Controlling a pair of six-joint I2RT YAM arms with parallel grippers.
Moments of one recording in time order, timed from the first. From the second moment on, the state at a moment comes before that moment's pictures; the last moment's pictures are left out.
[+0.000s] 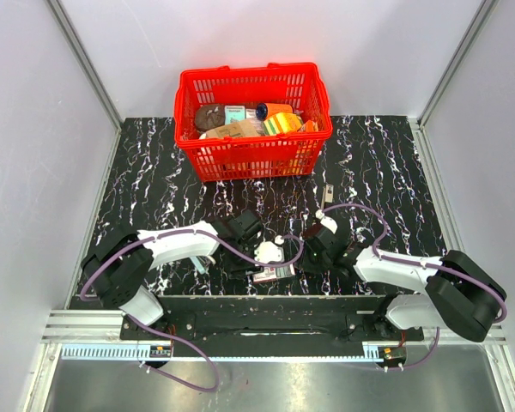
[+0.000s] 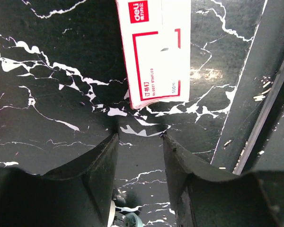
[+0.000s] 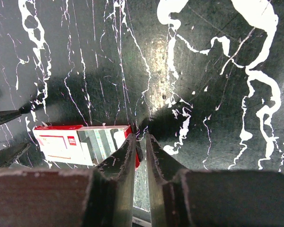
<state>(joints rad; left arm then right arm) -0.89 1.56 0.86 -0.61 0.25 0.57 0.84 1.29 0.49 -0.12 0.10 0.97</state>
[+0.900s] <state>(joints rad) -0.96 1.61 0.90 -0.58 0.26 0.54 0.84 1.31 0.48 -0.09 0.02 0.97</state>
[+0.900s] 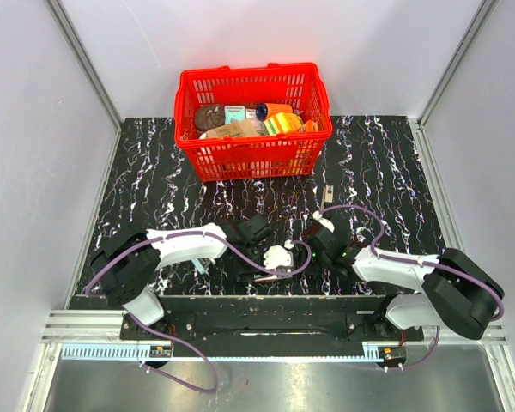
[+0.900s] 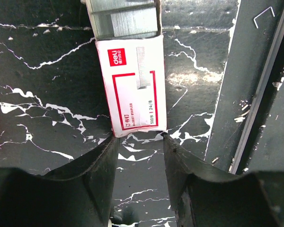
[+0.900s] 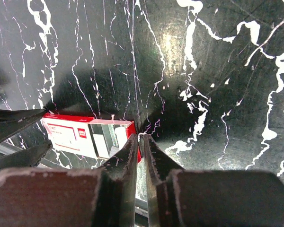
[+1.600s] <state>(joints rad) -0.96 1.63 0.93 -0.57 0.26 0.55 0.84 1.15 0.49 -0.22 0.05 0.89</state>
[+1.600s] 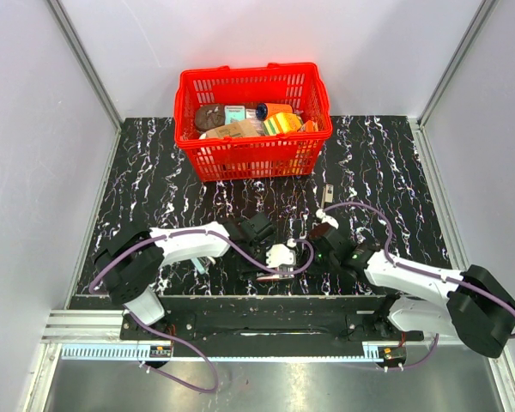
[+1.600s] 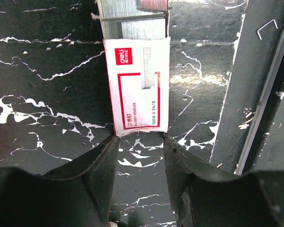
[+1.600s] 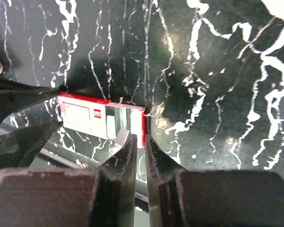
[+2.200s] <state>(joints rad) -0.85 1.60 0.93 -0.59 0.30 0.54 0.96 1.09 0.44 -0.05 -0.10 0.90</state>
